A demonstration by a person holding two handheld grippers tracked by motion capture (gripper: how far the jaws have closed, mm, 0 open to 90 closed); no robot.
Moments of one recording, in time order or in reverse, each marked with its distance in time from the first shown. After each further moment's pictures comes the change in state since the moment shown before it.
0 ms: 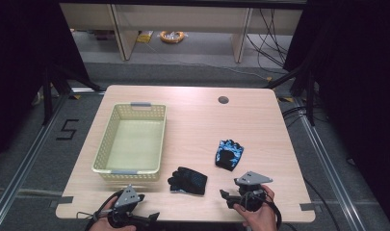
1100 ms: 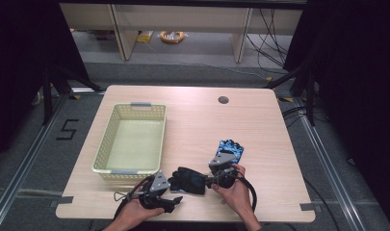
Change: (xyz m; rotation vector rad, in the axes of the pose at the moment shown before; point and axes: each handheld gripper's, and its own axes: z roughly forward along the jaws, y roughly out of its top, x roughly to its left) left arm -0.012 0.051 0.066 0.012 0.008 0.132; right arm 0.010 0.055 0.069 0.062 0.060 -0.108
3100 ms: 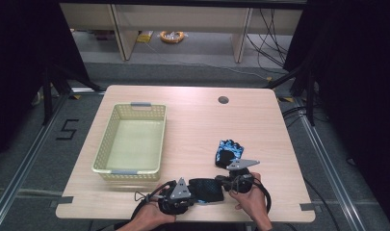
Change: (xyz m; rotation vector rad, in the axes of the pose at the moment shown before) left arm -0.040 0.020 0.024 0.024 -0.134 0.152; right arm -0.020 -0.034 -0.032 -0.005 0.085 0.111
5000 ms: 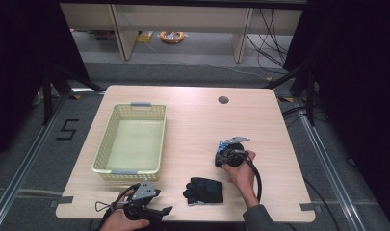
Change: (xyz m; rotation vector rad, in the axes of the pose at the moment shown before) left arm 0.021 -0.052 -0.064 -0.048 0.073 -0.218; right arm -0.047 0.048 0.042 0.032 -0.276 0.094
